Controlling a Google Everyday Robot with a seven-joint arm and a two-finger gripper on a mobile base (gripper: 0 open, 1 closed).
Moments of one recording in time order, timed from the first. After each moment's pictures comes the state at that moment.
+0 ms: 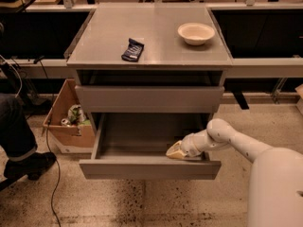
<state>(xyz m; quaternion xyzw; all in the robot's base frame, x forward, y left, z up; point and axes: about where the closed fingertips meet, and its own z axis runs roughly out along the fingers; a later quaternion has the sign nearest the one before) 0.644 -0.099 0.416 -0.52 0.75 0.30 0.27</state>
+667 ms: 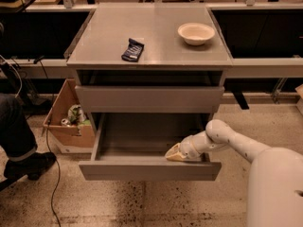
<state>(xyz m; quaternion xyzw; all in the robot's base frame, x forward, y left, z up) 0.628 -0.094 0.410 -0.53 0.74 0.33 0.26</state>
